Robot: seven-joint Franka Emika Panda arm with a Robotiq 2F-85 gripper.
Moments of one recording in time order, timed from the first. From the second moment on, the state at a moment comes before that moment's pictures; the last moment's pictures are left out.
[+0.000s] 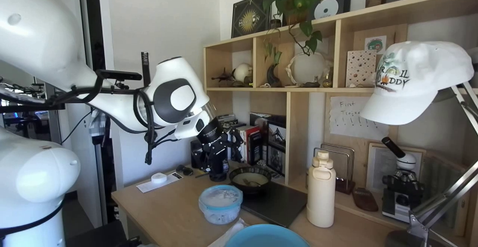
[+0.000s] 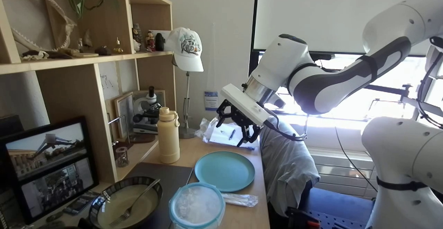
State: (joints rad) arm 0.55 -0.74 -0.91 -2.77 -0.98 2.60 2.28
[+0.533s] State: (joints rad) arm 0.61 -0.54 -0.71 -2.70 -0.40 2.78 1.76
